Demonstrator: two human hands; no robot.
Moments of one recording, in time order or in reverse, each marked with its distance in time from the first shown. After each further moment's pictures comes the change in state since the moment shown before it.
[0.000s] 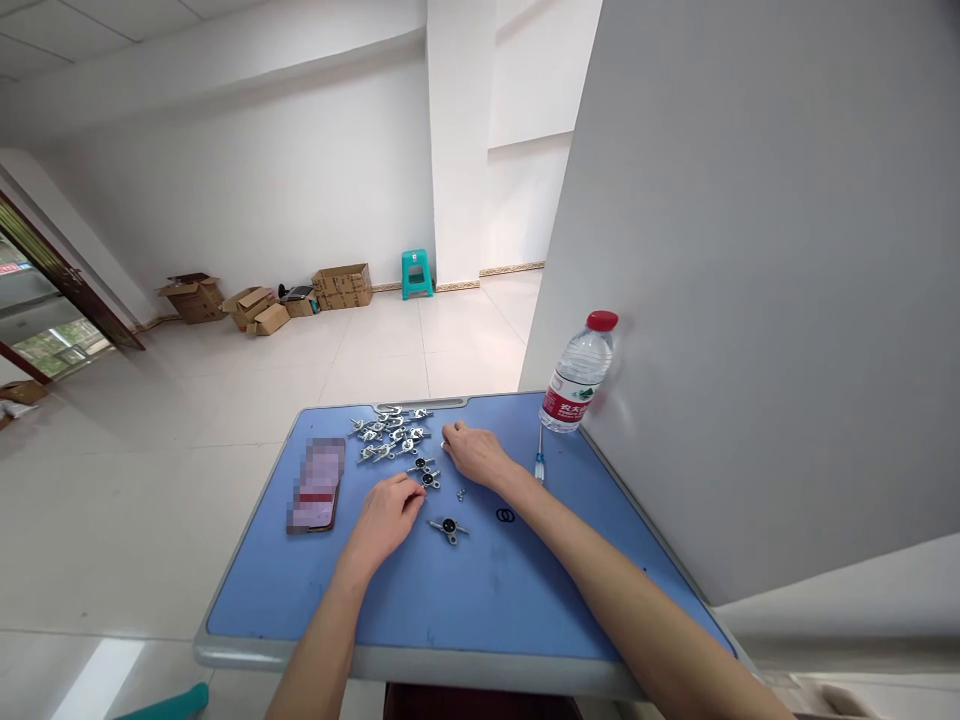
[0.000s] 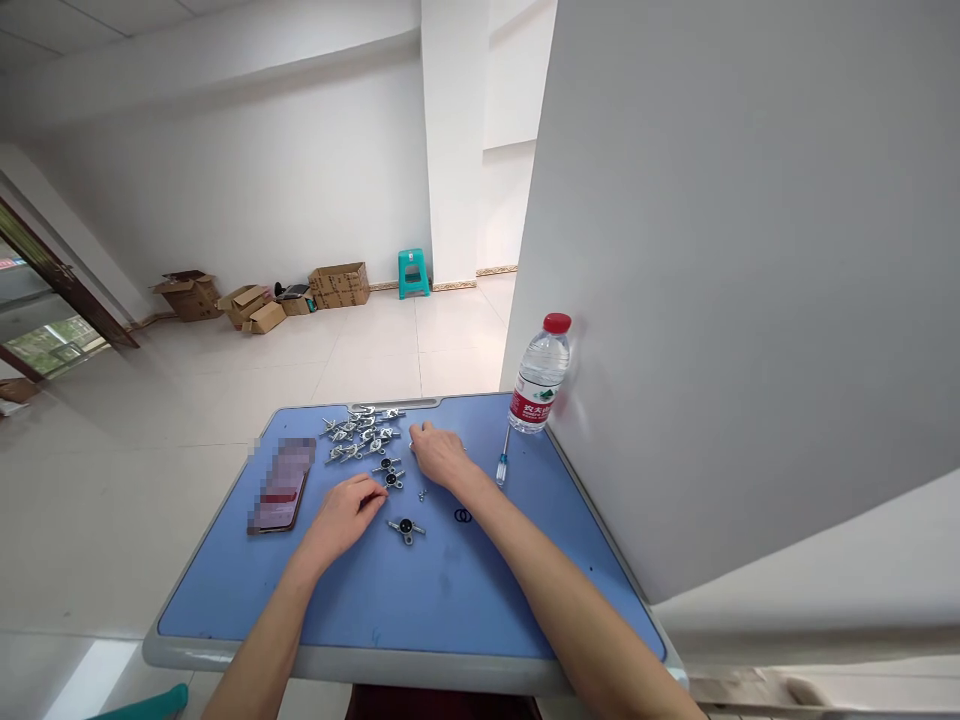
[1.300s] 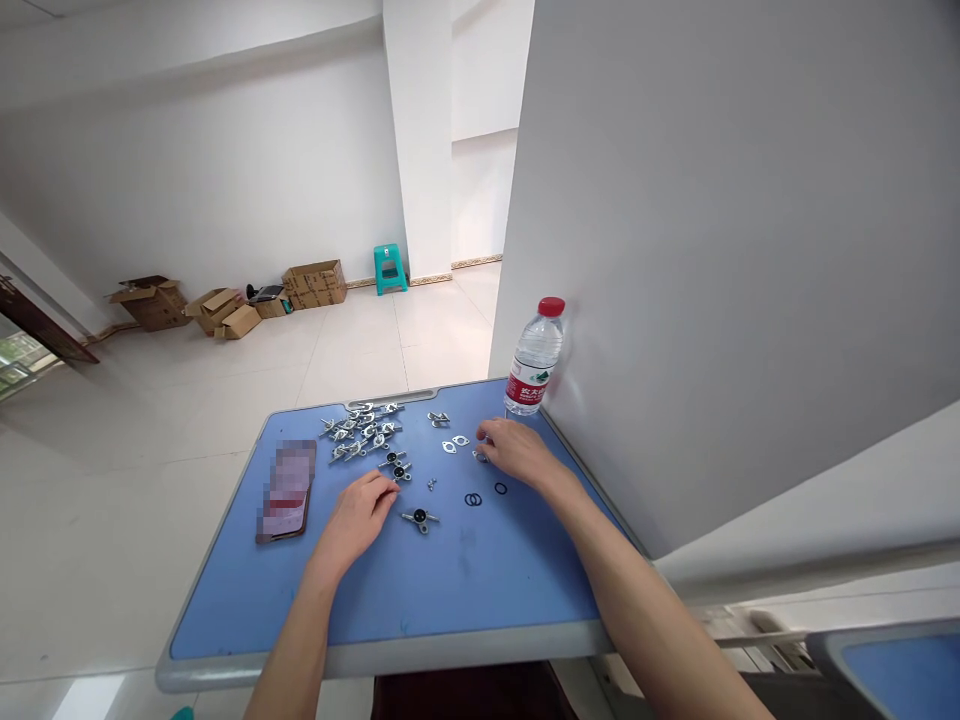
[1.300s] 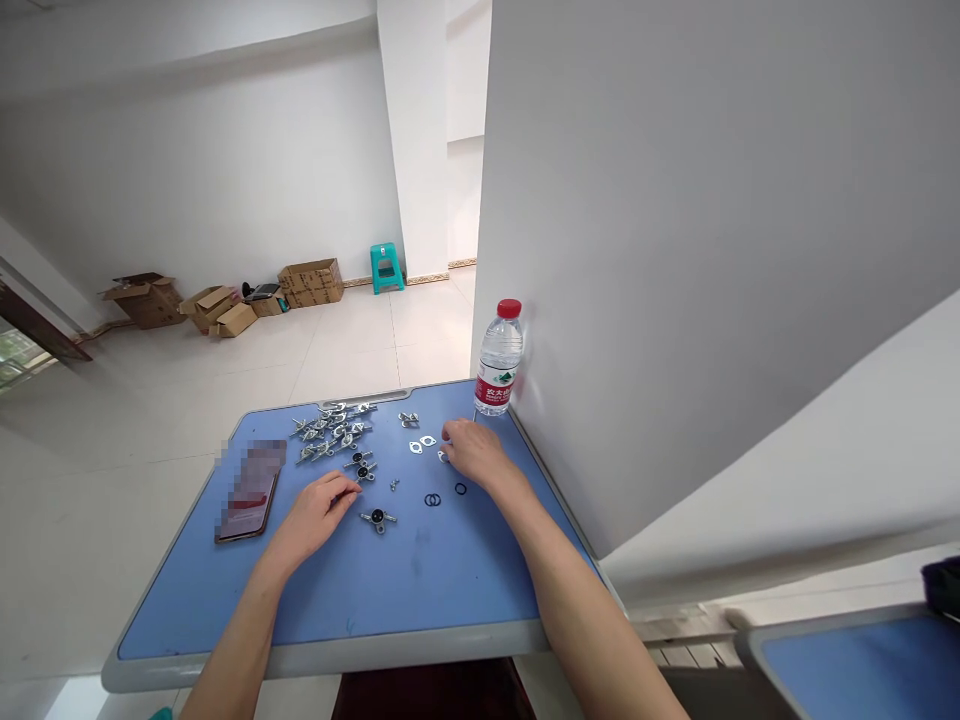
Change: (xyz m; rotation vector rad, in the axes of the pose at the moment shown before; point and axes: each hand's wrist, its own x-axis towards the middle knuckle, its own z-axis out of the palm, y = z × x) left_hand -0.004 0.009 -0.008 -0.038 -0.084 -0.031; right_hand -0.065 0.064 -0.023 0.192 -0.007 0.253
